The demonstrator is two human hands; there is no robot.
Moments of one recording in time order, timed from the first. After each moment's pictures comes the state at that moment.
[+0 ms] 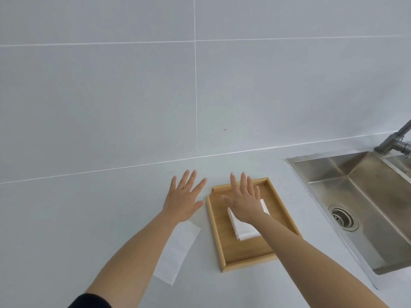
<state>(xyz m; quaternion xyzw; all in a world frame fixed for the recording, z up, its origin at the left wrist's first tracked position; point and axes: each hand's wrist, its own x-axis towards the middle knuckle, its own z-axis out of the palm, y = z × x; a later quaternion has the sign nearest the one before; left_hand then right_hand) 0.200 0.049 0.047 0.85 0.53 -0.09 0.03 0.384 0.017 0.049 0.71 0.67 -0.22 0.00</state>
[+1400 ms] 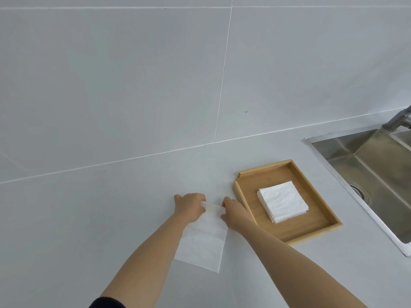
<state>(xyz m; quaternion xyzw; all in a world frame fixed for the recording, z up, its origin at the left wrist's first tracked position) 0.129 0.059 -0.006 0.78 0.58 -0.07 0.24 0.260 0.011 -0.008 0.76 0.57 -0.32 0.02</state>
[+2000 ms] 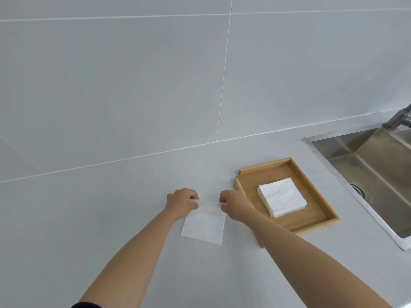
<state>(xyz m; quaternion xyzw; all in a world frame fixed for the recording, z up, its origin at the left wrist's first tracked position) 0.098 0.045 0.019 0.74 0.59 0.01 0.32 0.261 0.008 0.019 0.72 0.62 -0.31 -0.03</state>
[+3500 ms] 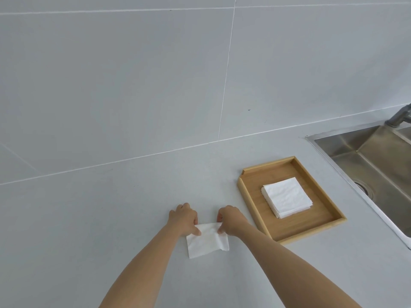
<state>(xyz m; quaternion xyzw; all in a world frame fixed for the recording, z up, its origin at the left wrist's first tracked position) 0.091 0.034 -0.021 0.77 0.55 -0.19 0.26 0.240 0.000 -0.021 0.72 0.60 -0.35 0.04</state>
